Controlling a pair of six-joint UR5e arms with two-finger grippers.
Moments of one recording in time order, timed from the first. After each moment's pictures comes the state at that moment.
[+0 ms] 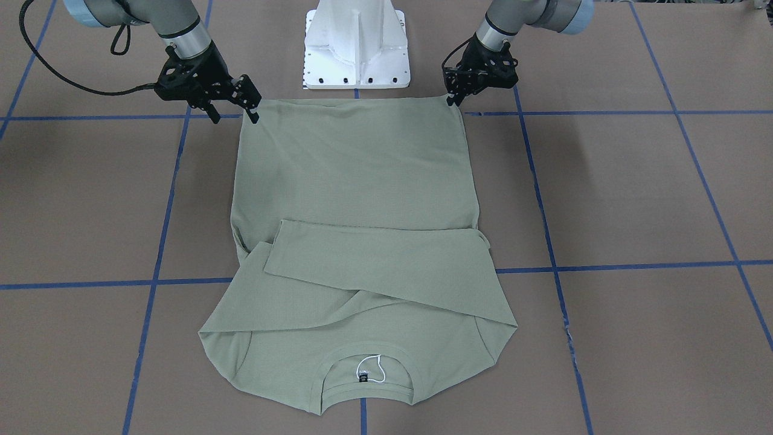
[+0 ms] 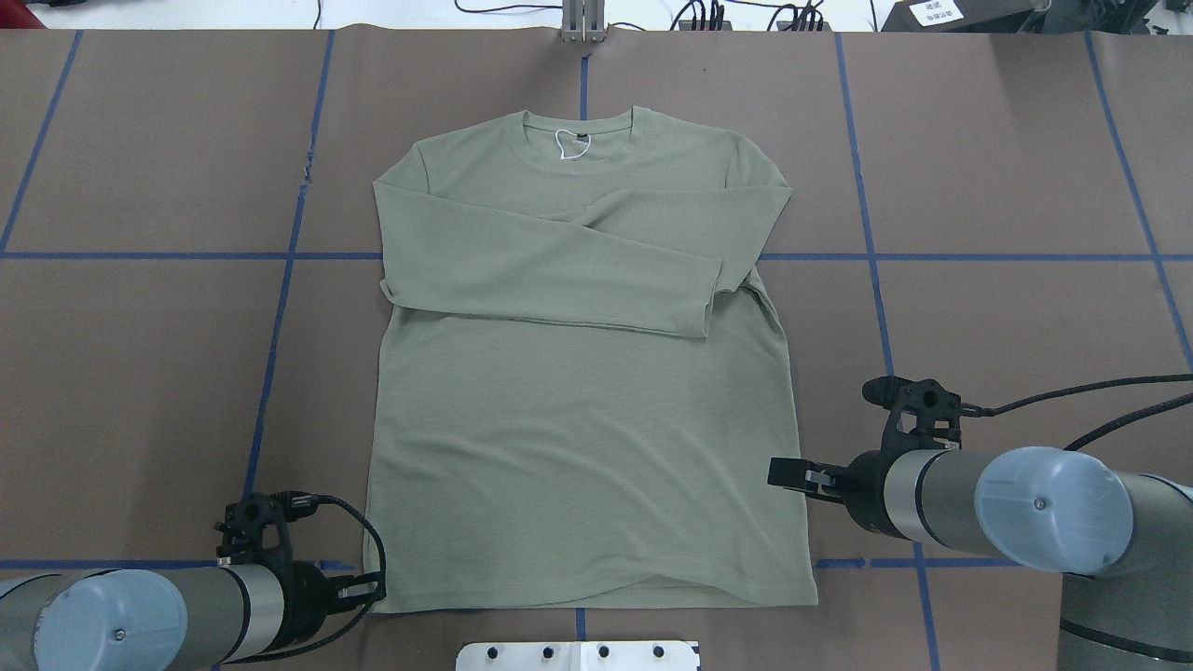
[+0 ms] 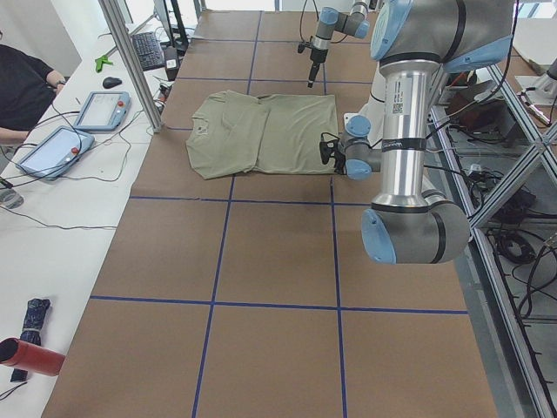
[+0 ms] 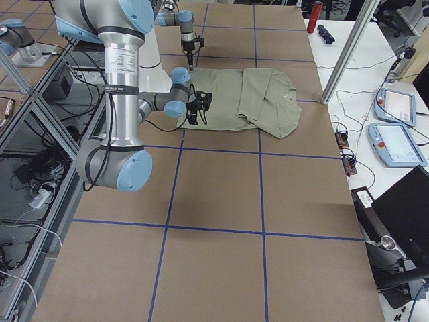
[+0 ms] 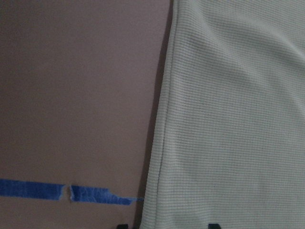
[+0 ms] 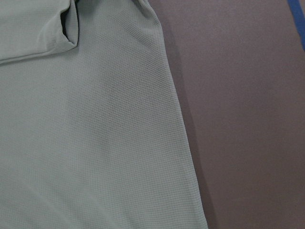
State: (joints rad) left arm -0.09 -1.56 -2.01 -2.23 -1.55 -1.69; right arm 0.29 -1.60 2.13 -1.12 1.62 1.62
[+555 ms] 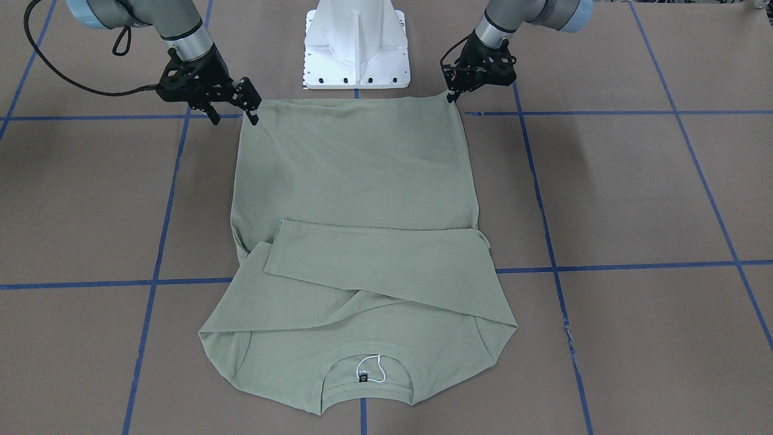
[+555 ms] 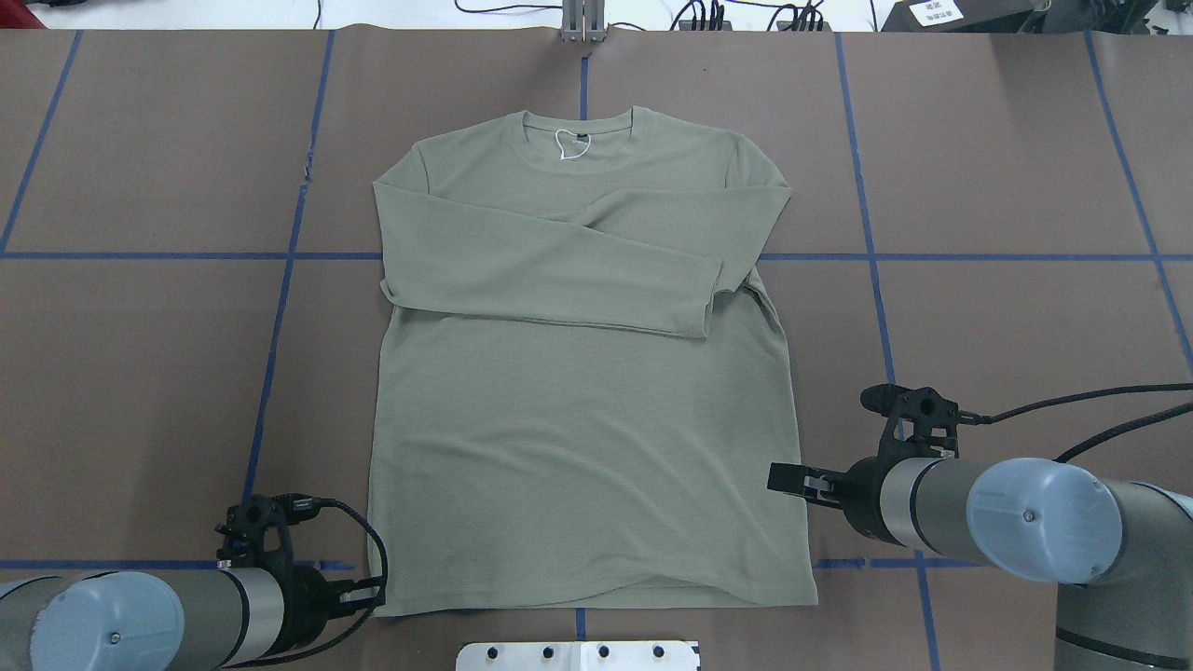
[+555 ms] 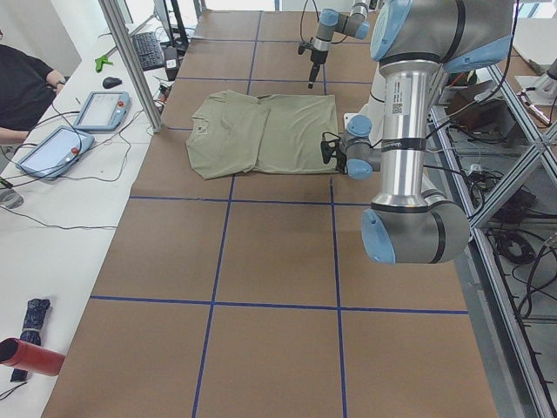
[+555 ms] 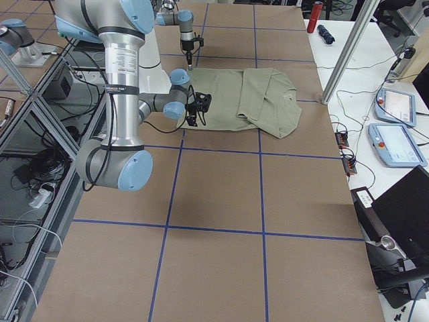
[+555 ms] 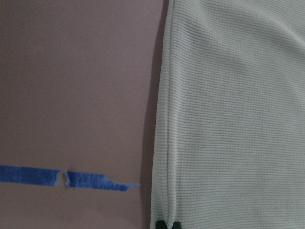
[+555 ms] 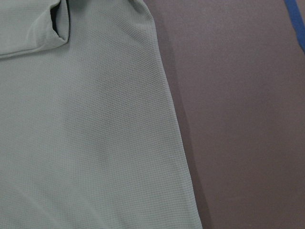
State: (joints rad) left arm -0.08 -1.56 -2.03 -2.23 -1.56 -1.68; right arm 0.26 -1.60 2.12 -1.12 1.58 1.65
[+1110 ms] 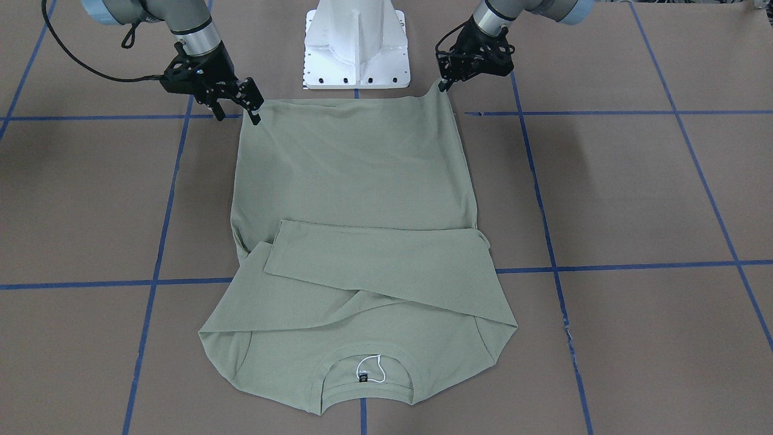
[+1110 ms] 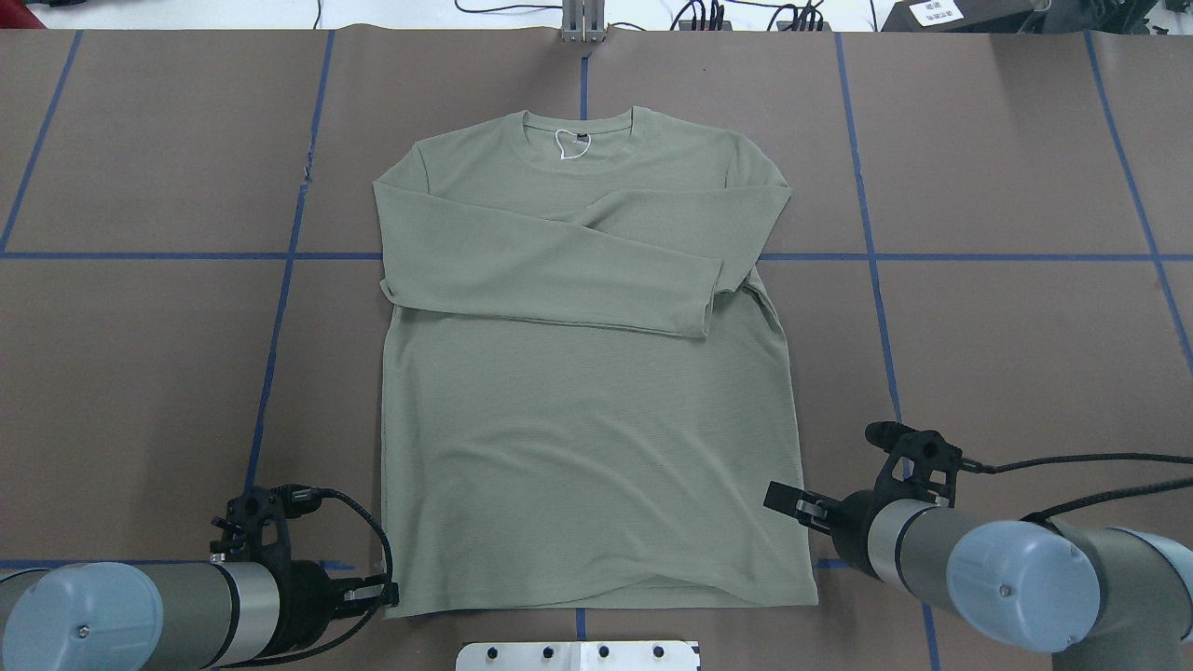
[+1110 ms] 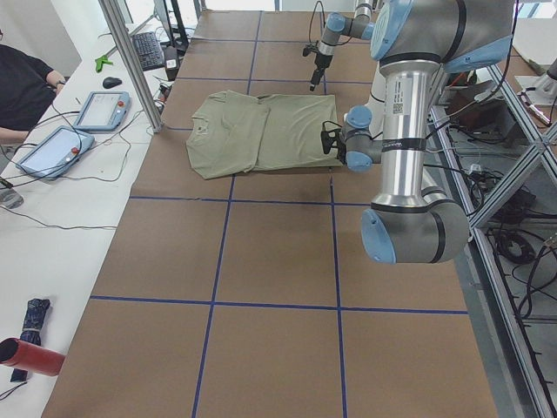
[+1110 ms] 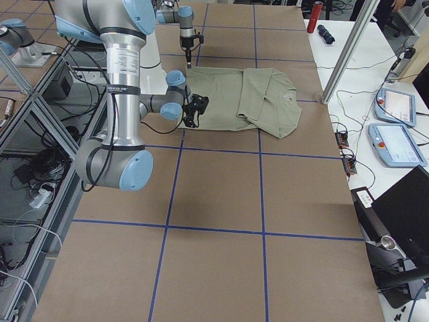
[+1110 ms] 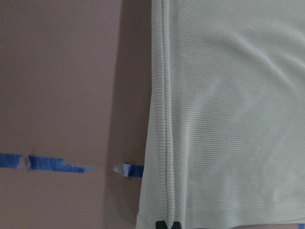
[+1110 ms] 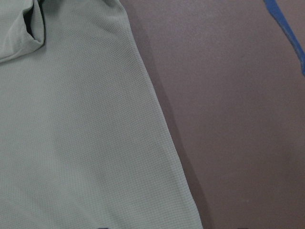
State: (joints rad) left arm -0.10 -1.56 -2.09 -2.23 -1.59 -1.69; right arm 0.14 -1.62 2.12 -1.13 1.40 1.82
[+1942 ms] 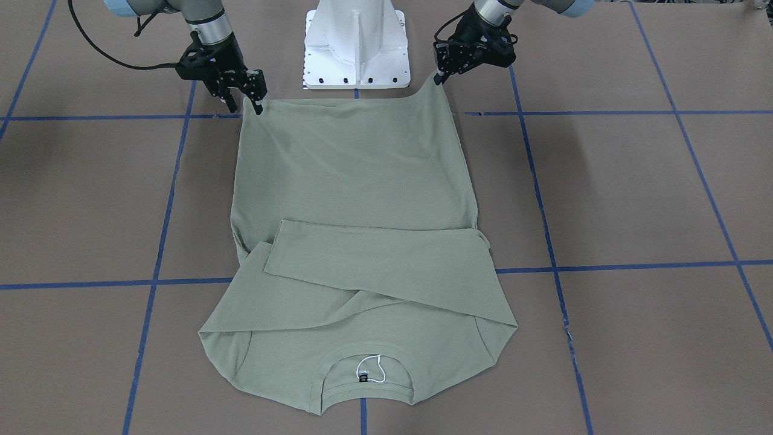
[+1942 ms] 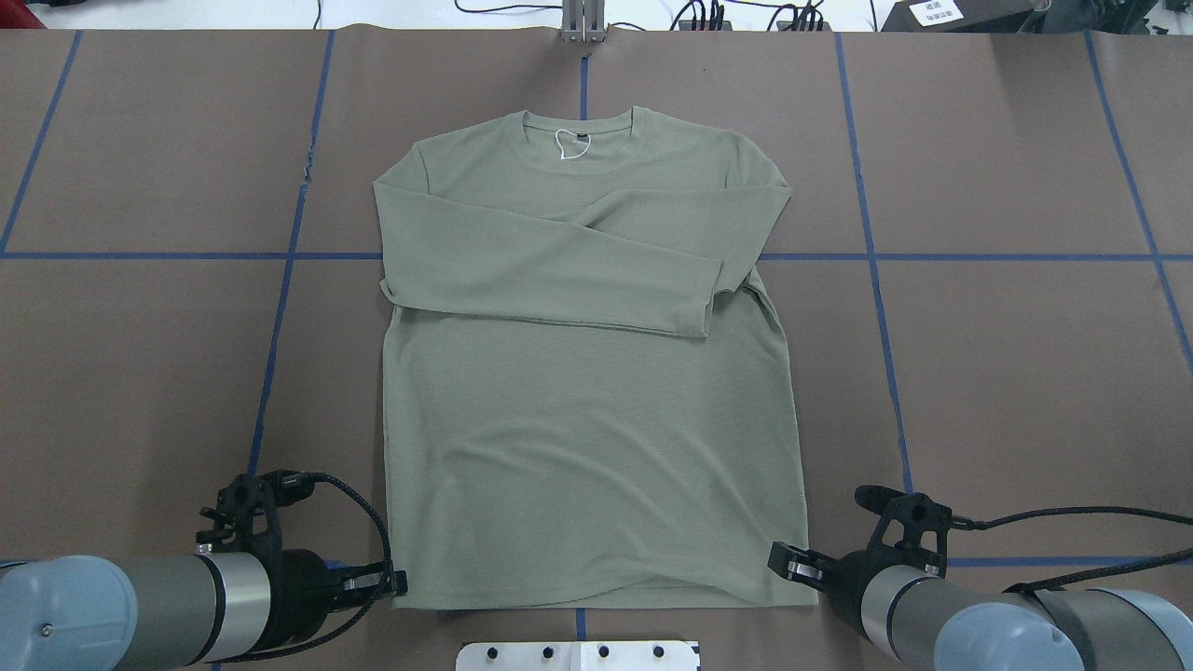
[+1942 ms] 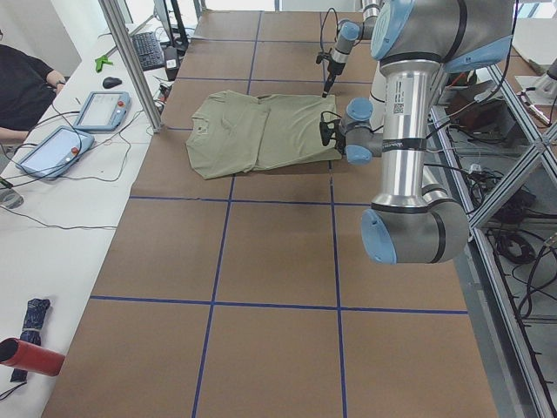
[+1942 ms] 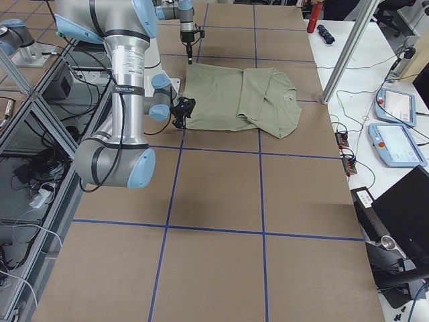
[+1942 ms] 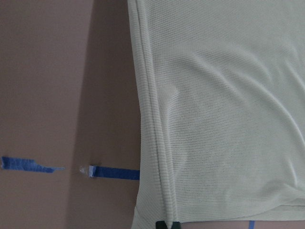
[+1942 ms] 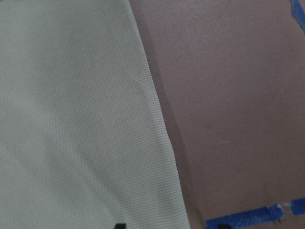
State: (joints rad) left arm -0.11 -1.57 -2.14 -2.23 -1.58 -1.72; right arm 0.01 -1.65 2.11 -1.13 1.31 1.84
